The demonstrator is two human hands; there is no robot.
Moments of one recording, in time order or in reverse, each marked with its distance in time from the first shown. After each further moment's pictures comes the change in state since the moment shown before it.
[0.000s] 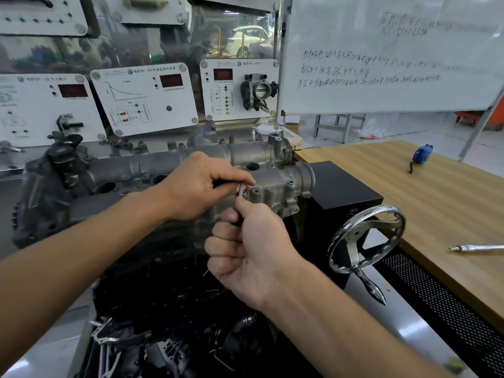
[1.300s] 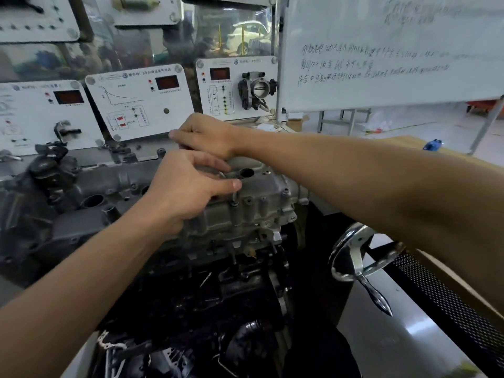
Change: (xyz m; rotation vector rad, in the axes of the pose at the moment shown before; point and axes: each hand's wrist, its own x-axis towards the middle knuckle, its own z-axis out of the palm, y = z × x) left_hand 0.018 0.031 0.005 -0.396 0.348 -0.766; right_hand 0.165 -0.138 0.019 -1.610 -0.292 -0.710
